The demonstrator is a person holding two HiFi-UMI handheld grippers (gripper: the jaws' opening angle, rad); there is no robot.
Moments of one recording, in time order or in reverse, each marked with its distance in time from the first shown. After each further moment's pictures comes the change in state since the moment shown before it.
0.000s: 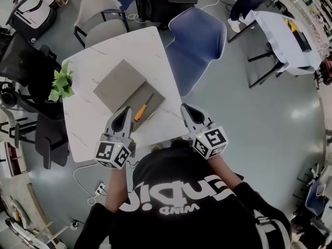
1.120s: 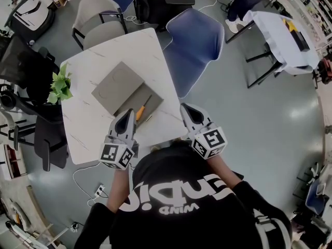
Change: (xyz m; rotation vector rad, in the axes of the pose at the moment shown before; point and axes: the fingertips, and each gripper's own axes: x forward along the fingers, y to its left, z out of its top) left arm 0.008 -0.005 -0.016 -0.005 -0.024 0.003; right arm 0.000 -0.005 0.006 -0.042 -0.027 -0.011
